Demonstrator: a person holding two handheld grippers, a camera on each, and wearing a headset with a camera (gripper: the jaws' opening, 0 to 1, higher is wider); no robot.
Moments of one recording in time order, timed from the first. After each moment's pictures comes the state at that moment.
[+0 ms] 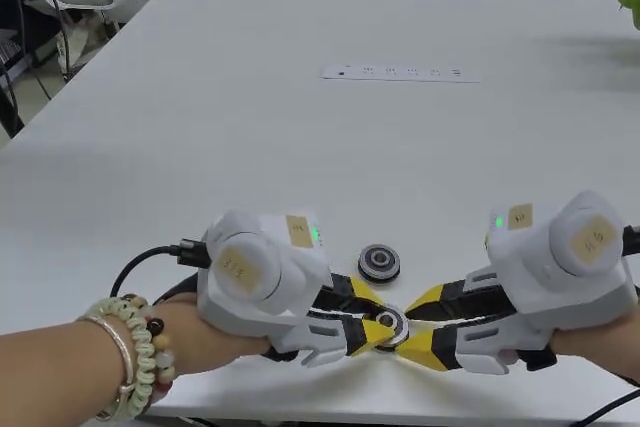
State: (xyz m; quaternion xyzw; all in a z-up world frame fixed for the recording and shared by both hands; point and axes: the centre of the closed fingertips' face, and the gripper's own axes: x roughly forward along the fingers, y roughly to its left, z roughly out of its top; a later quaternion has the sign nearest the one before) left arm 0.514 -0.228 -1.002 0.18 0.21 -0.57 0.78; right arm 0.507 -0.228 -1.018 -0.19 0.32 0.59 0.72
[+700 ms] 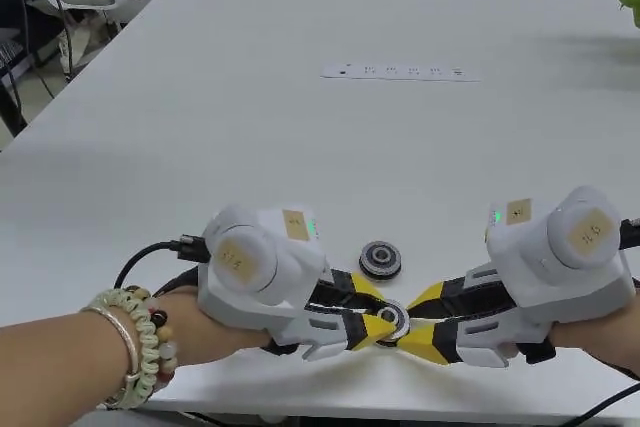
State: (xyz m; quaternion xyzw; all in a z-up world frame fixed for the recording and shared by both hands) left arm 0.516 -0.227 -1.002 0.16 0.21 -0.57 0.78; right arm 0.507 -0.230 -1.019 -0.20 0.32 0.59 0.72
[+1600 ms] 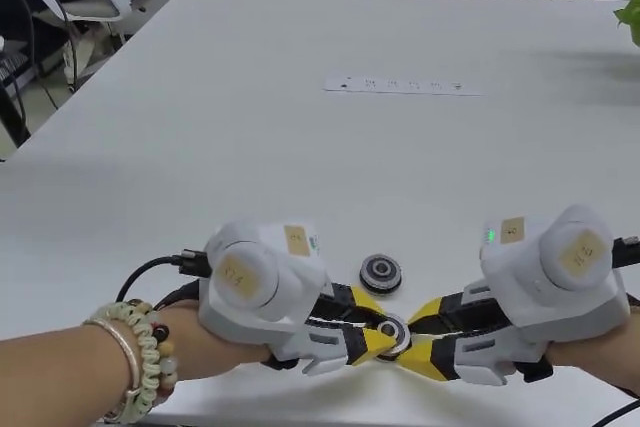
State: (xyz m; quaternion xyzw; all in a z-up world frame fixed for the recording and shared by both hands) left arm 0.516 -0.226 -1.002 0.17 0.20 -0.57 0.78; right arm 0.507 -0.229 -1.022 -0.21 0.32 0.58 0.71
